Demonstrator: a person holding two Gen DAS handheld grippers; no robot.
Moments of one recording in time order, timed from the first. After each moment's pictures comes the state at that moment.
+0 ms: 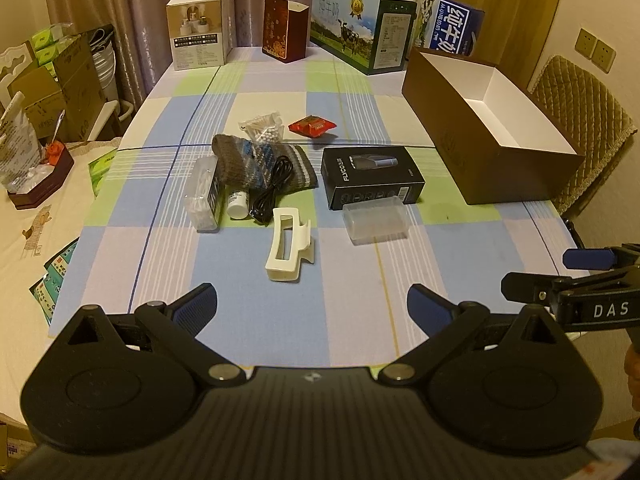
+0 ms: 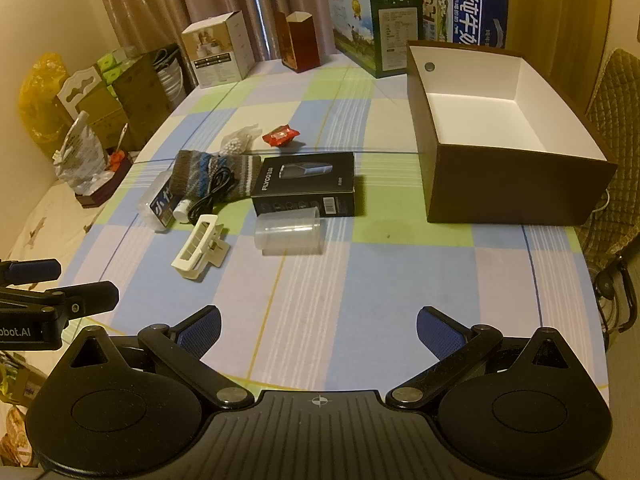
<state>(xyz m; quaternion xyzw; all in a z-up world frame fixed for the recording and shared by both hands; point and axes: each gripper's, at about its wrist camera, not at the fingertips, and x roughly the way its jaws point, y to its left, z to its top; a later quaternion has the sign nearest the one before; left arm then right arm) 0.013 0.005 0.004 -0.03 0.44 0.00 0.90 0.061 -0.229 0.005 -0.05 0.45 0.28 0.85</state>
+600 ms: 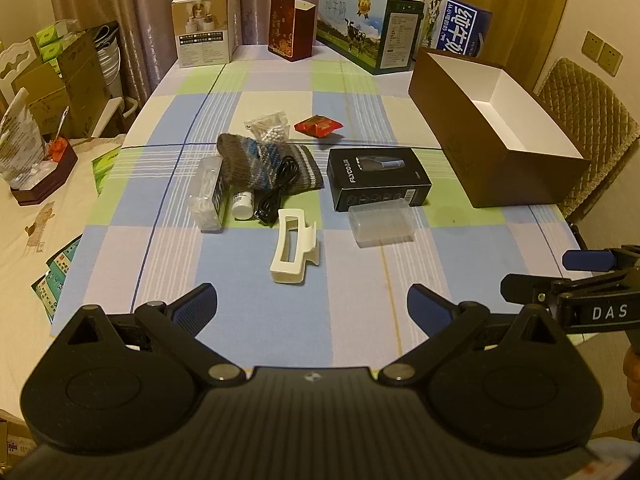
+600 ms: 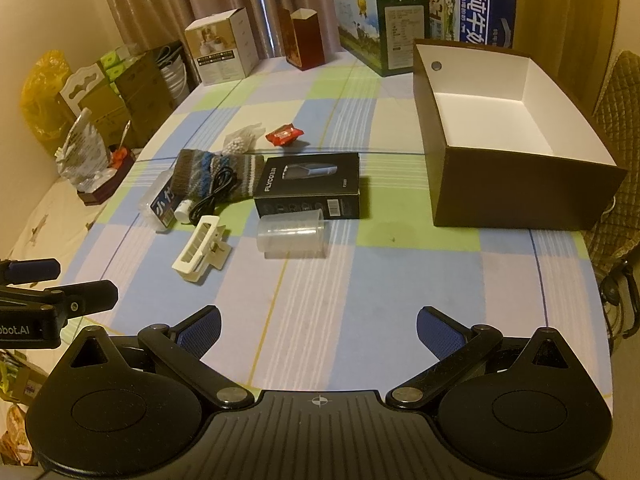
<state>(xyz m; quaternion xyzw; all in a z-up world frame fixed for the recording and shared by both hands) 0.017 0.007 0.003 -0.03 0.44 0.01 0.90 0.069 -0.223 0.002 -0.05 0.46 0.29 0.84</state>
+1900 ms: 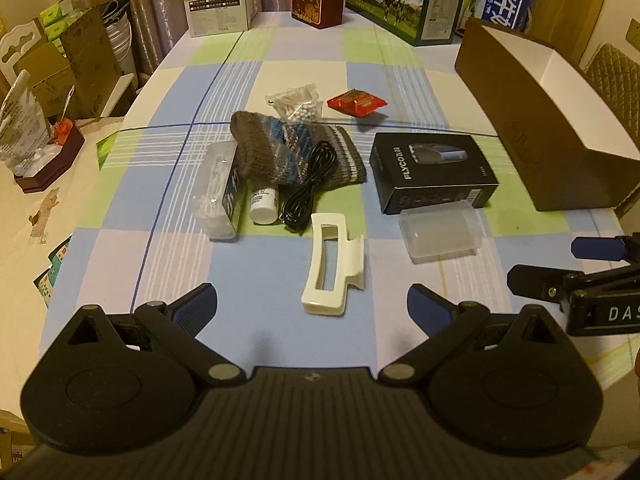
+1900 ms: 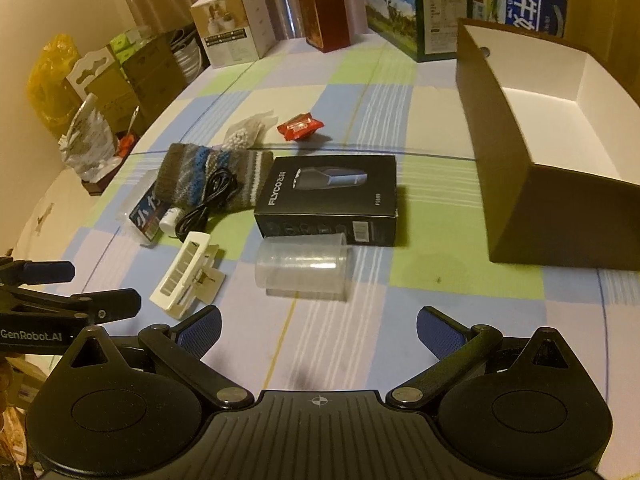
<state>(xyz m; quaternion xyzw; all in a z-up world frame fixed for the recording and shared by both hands) 0.092 0.029 -0.053 -0.03 0.48 0.05 0.88 0.138 -0.171 -0.053 -0.07 0.47 0.32 0.82</state>
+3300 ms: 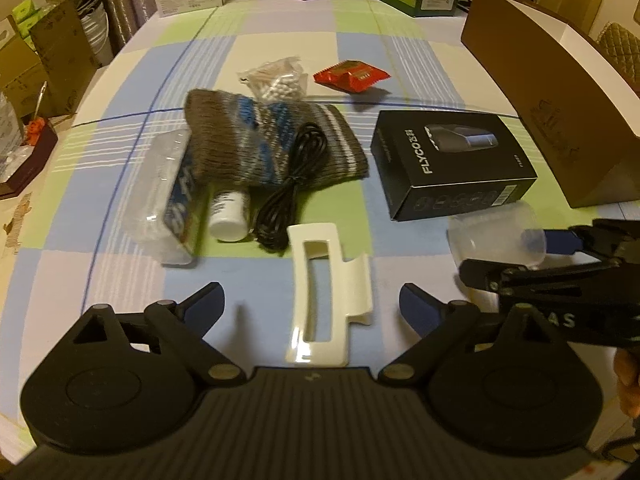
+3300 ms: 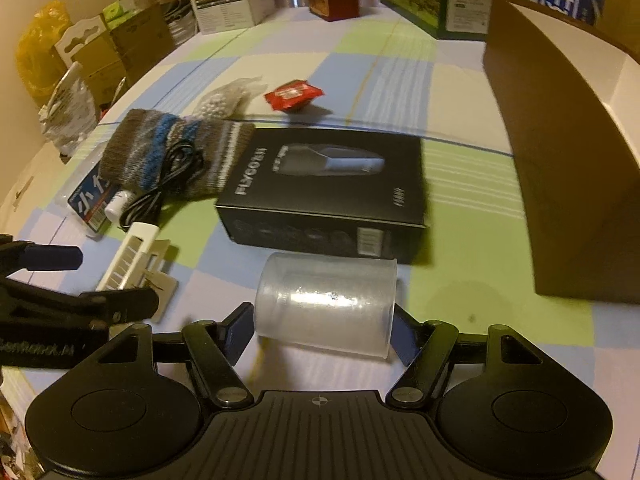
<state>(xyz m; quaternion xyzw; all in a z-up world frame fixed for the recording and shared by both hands) 0.152 0.028 -0.112 -0.03 0.50 0.04 0.86 0.179 -0.138 -0.113 -0.11 0.47 0.32 0.81</state>
